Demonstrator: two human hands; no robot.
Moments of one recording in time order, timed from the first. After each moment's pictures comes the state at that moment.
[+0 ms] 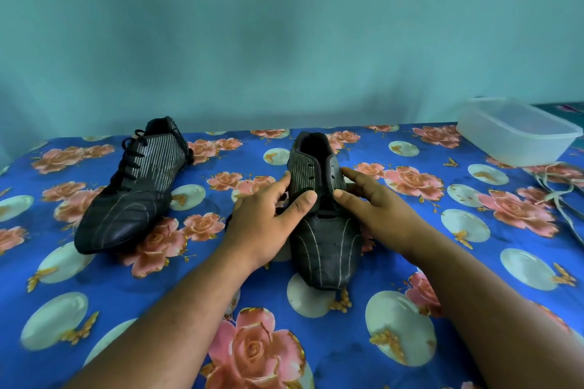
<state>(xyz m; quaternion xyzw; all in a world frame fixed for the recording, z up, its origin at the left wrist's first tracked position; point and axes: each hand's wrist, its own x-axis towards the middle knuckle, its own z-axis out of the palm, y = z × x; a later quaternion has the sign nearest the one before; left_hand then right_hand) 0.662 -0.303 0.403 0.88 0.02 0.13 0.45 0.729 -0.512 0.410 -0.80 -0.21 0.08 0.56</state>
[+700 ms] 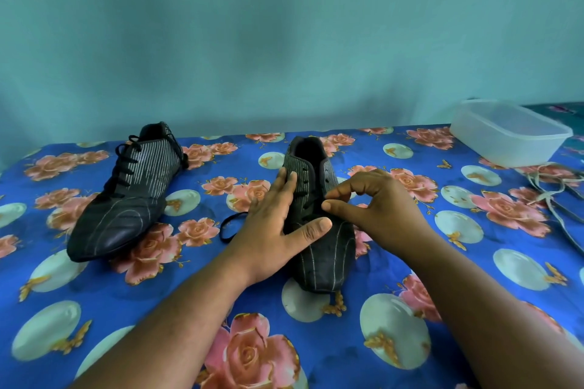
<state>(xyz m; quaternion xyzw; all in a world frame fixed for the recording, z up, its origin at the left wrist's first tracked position) 0.657 -0.312 0.406 0.91 -0.05 0.04 0.41 0.726 -0.518 0.422 -0.83 -0.30 -0.12 0.45</state>
